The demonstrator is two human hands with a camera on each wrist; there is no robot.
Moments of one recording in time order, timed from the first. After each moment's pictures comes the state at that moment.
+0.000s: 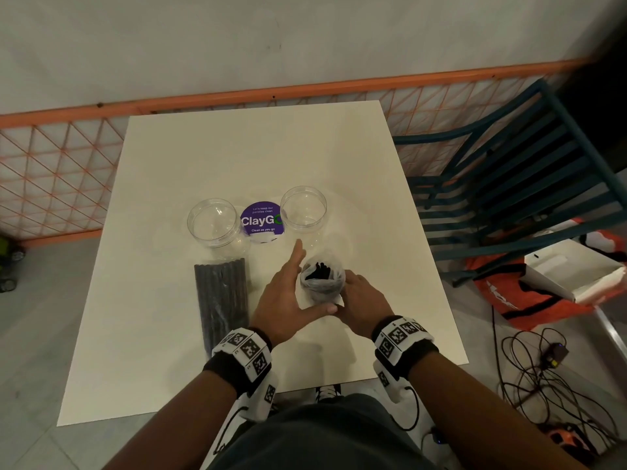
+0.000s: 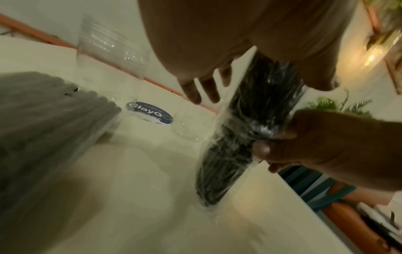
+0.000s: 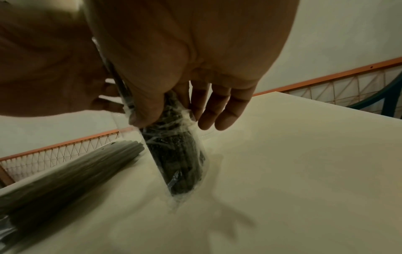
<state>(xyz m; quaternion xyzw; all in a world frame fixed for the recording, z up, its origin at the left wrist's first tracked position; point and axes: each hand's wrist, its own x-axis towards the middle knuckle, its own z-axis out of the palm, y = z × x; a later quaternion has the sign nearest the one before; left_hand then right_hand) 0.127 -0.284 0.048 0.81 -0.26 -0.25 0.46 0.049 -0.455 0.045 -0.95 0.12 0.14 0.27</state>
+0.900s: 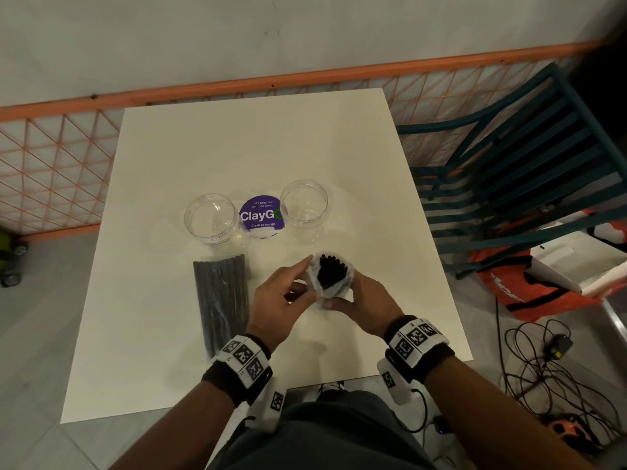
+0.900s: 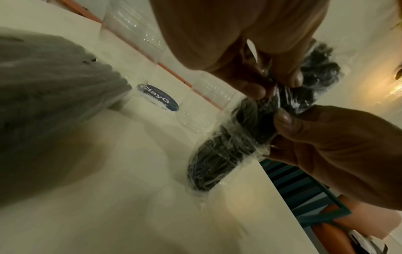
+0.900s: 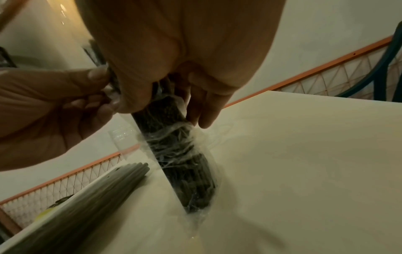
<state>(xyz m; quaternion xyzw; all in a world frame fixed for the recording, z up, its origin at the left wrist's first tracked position) 0.122 -0.280 0.046 0.80 -0.25 -0.15 0.53 0.043 -0.464 0.041 -0.88 0.12 0.08 0.46</state>
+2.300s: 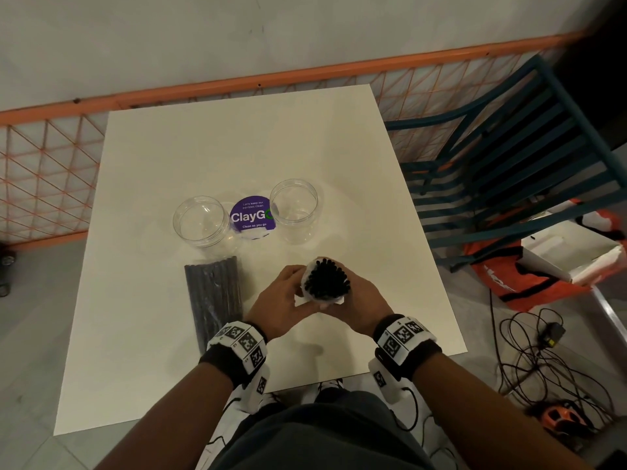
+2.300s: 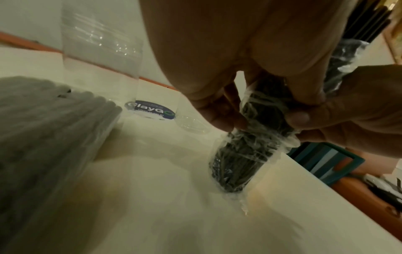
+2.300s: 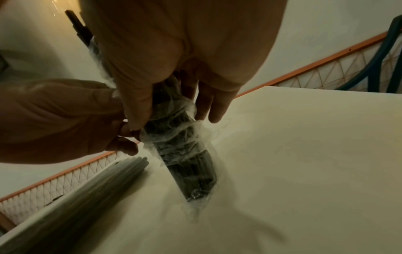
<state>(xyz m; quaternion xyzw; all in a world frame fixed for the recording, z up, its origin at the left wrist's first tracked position) 0.134 -0.289 0.040 0.82 -0.31 -0.29 0.38 0.039 -0.456 0.047 -0.85 0.15 0.06 0.50</state>
